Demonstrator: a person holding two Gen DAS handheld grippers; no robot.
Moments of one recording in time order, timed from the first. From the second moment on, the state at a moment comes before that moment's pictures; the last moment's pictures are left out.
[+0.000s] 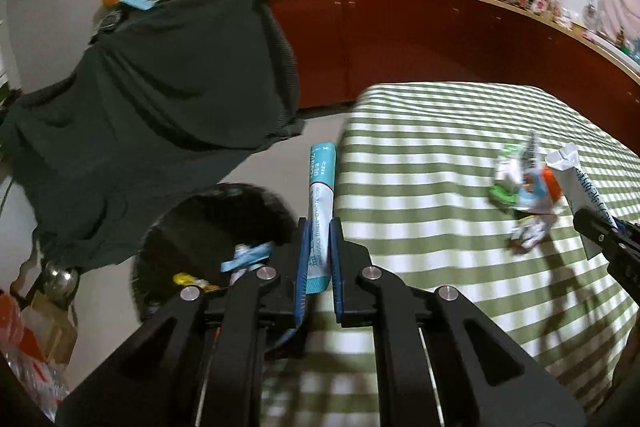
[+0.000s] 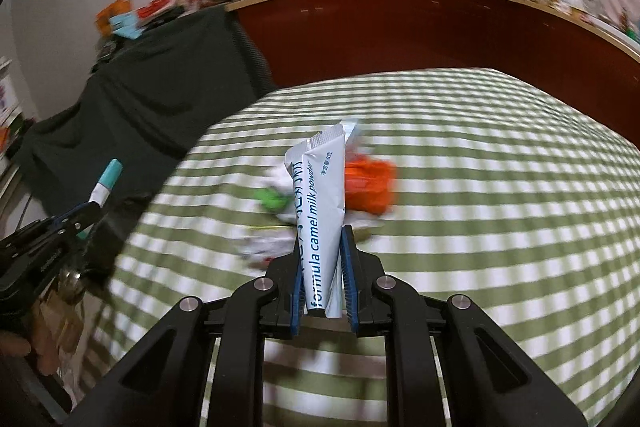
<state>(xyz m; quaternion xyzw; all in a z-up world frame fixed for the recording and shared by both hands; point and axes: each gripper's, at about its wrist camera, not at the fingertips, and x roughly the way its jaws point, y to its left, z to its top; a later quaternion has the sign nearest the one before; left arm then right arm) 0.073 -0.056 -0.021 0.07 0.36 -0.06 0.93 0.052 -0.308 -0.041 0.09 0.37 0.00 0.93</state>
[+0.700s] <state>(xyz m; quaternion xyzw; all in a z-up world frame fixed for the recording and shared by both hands) 0.081 0.096 -0.028 0.04 0.36 0.07 0.93 0.109 -0.130 -0.029 0.03 0.37 0.14 0.92</state>
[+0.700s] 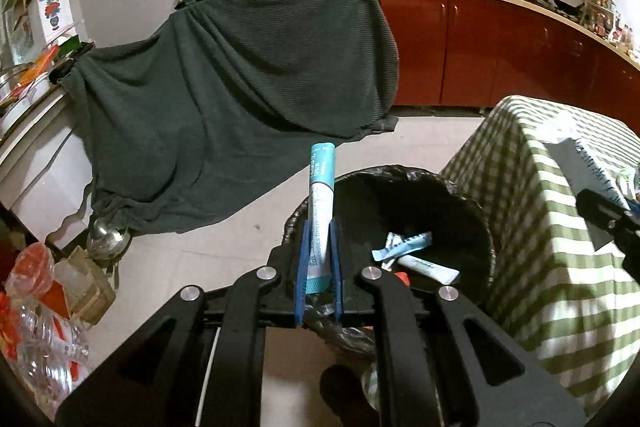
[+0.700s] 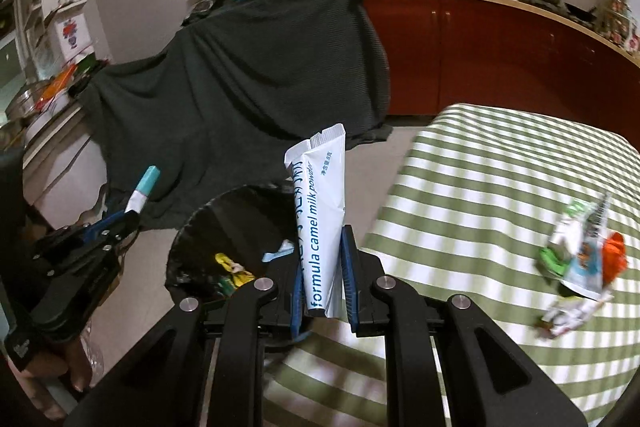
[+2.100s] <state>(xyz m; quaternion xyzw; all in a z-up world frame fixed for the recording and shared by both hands) 0.125 0.119 -0.059 0.02 0.36 0.06 0.93 0.149 -0.062 -0.050 0.02 0.39 0.14 0.91</state>
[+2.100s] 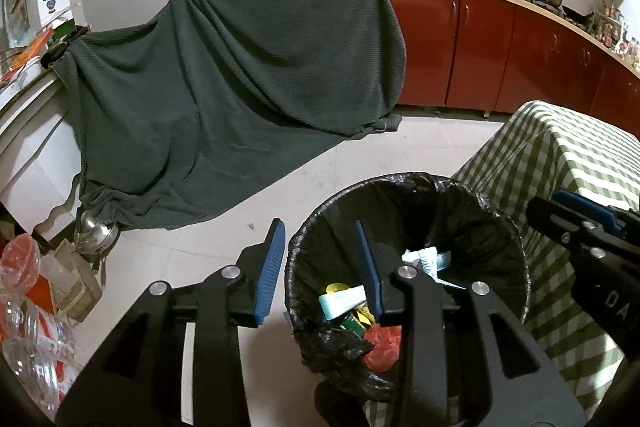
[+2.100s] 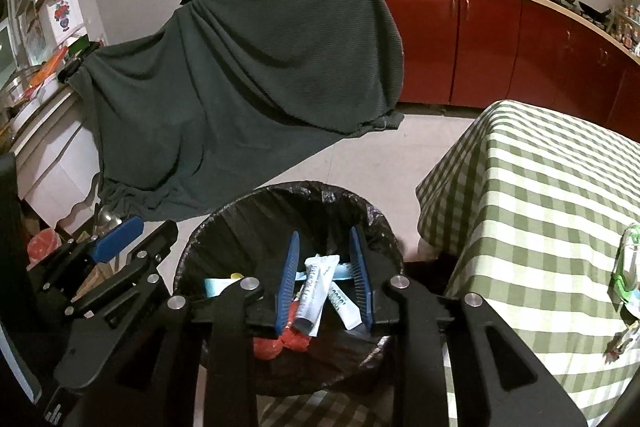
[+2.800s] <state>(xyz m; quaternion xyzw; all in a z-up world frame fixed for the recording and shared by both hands) 0.104 0.058 -0.034 0.01 0.35 0.01 0.94 0.110 -0.186 -0.039 0.01 0.37 0.01 0.93</state>
